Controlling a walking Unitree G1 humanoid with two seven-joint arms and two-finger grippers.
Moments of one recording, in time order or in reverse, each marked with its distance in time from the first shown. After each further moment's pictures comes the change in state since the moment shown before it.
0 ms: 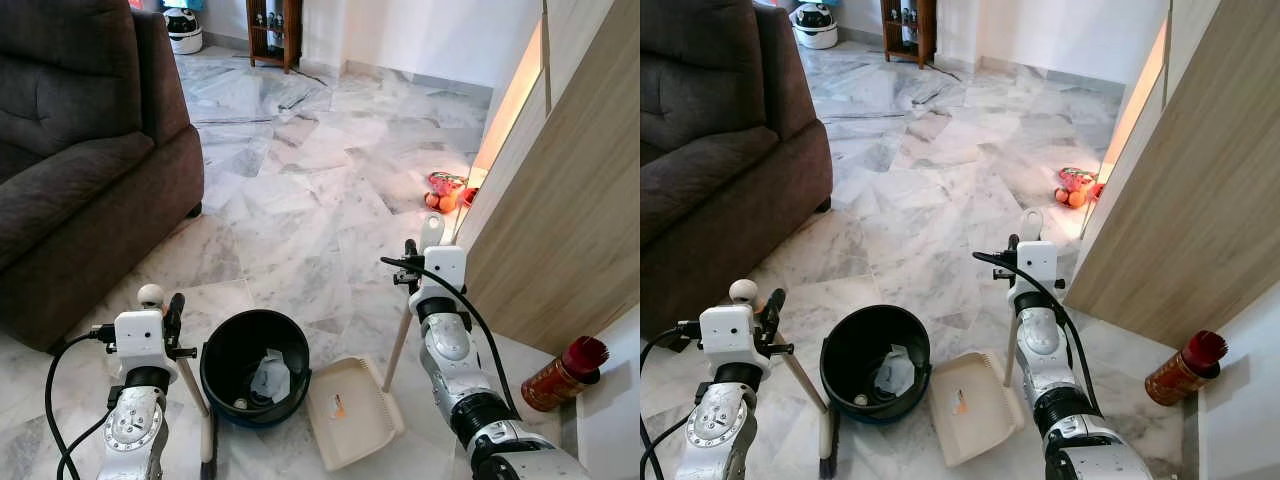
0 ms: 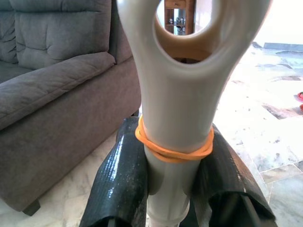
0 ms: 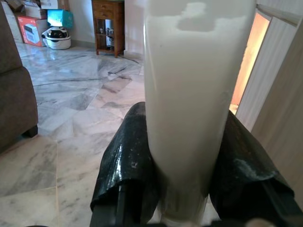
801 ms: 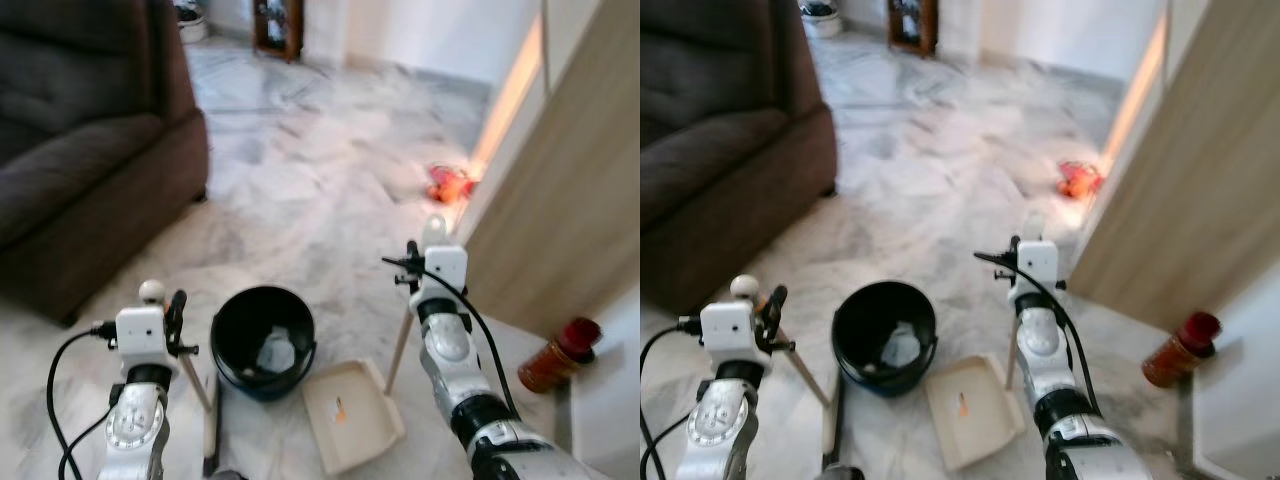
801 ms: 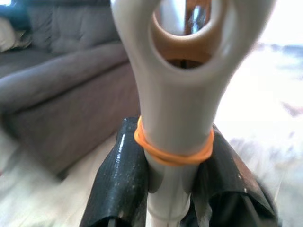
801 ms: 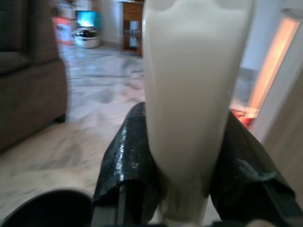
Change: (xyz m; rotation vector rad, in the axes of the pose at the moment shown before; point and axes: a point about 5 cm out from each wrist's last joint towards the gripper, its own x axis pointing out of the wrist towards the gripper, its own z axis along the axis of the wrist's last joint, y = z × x) left arm -0.005 -0.001 -0.002 -0.008 0.006 -0.001; right arm 0.003 0.005 0.005 -0.017 -0.019 0.026
